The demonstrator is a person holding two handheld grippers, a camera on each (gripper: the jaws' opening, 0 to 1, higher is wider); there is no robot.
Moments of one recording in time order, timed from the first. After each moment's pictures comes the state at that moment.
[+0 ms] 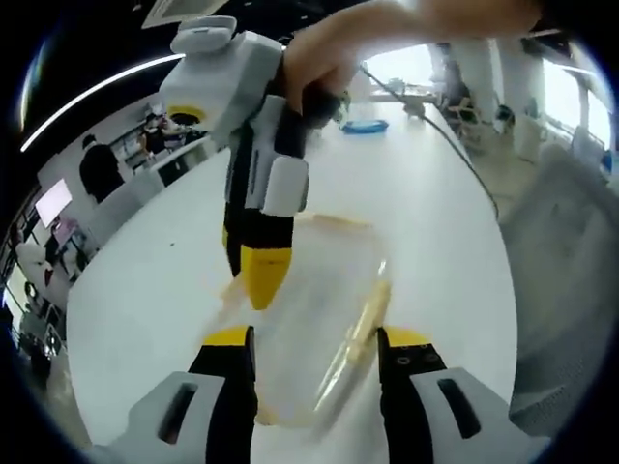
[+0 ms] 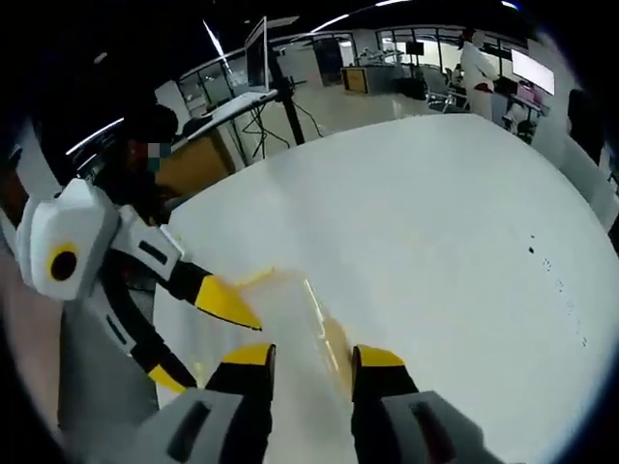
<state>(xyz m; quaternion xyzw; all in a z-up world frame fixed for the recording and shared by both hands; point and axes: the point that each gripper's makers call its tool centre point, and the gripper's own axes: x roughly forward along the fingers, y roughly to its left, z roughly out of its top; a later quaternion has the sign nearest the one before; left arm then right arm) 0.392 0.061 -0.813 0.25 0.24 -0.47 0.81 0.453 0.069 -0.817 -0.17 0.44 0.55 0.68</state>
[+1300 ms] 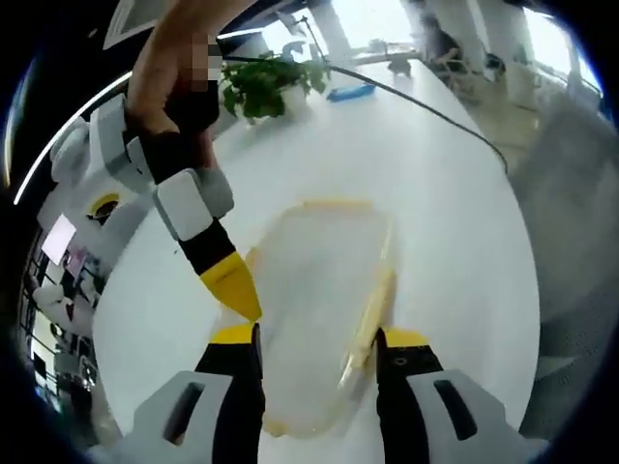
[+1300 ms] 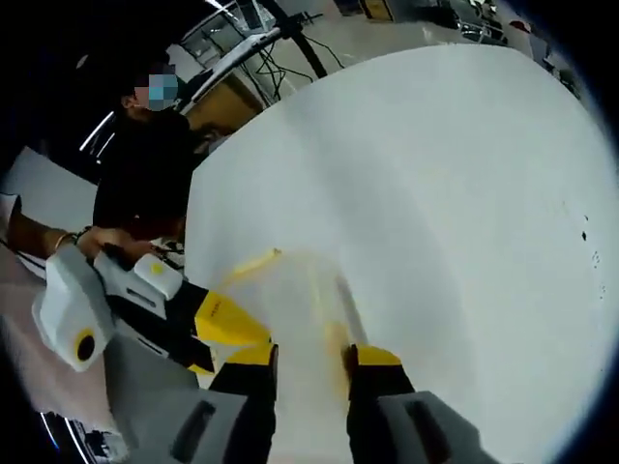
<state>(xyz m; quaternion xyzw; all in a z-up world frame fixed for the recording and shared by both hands) 0.397 0.054 -0.824 0.36 0.24 -0.44 0.79 0.453 0.075 -0.820 -0.20 0.56 0.58 0.55</state>
